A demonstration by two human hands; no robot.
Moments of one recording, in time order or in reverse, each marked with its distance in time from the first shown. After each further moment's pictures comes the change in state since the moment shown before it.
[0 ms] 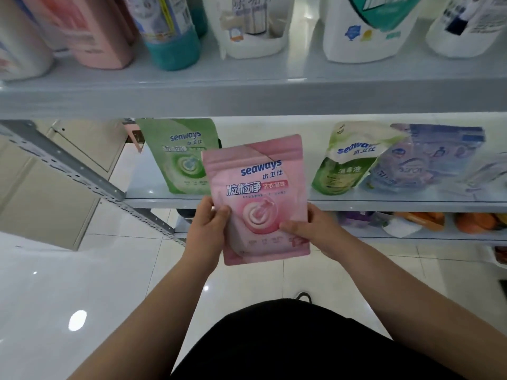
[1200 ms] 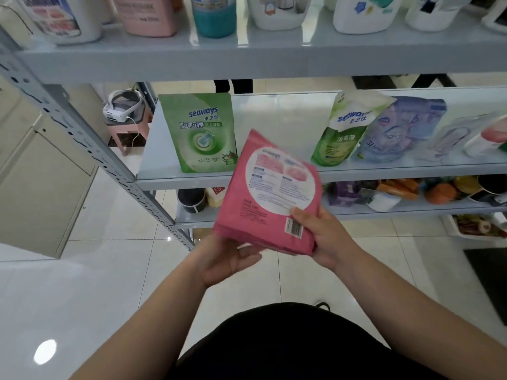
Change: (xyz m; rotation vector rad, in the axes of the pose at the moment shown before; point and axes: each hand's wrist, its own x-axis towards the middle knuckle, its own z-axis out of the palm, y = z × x) left_hand -0.078 -0.035 -0.078 -0.465 -0.507 -0.594; right_hand -0.104 0.020 0.114 0.629 0.147 -0.064
